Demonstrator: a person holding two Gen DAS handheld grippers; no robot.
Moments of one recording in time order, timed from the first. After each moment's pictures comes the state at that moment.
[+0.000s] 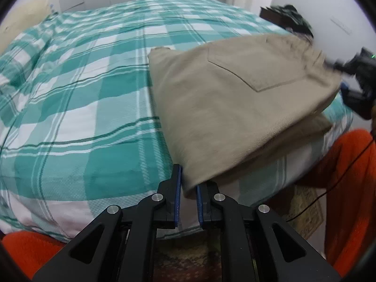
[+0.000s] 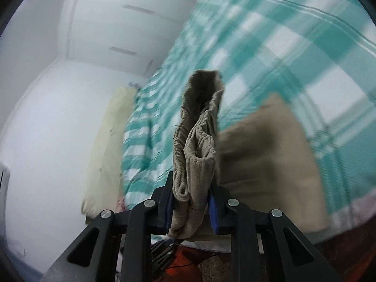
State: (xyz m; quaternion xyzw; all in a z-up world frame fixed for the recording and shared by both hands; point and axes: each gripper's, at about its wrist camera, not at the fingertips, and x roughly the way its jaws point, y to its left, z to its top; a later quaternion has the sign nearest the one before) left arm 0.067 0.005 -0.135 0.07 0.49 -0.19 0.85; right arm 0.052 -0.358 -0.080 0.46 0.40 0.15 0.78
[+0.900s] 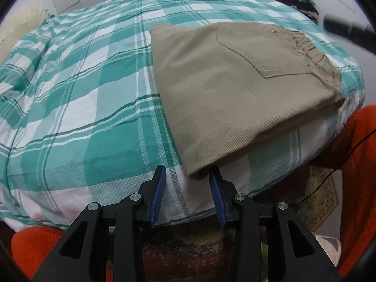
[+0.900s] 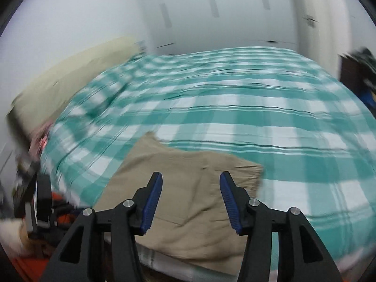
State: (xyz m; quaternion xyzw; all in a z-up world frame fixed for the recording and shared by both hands) left arm 0.060 -0.004 -0.152 0.13 0.52 -0.15 0.83; right arm 0.052 -0.281 -0.031 0.02 0.36 0.15 0.92
